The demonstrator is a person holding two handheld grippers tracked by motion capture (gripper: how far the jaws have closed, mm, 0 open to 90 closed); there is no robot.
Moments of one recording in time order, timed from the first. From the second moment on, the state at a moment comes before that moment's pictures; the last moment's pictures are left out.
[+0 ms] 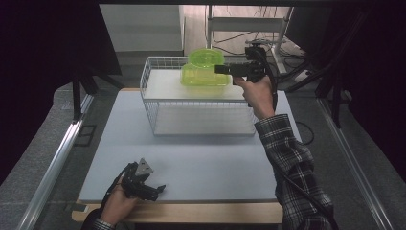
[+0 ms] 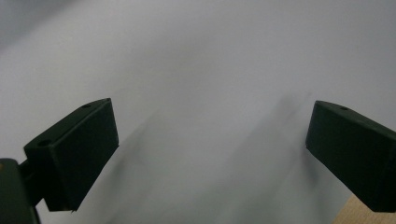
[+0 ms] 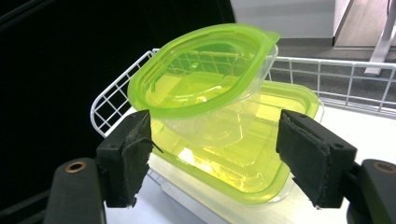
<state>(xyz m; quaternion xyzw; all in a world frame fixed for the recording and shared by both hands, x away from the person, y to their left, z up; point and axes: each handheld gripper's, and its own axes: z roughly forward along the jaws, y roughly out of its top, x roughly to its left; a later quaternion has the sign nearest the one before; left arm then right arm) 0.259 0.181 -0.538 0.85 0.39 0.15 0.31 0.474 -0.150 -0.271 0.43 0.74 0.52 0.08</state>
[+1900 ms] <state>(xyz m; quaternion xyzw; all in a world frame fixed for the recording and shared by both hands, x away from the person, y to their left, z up) 0.259 0.183 -0.533 0.83 0.42 0.14 0.34 0.417 -0.147 -0.315 0.34 0.80 0.48 0.11</state>
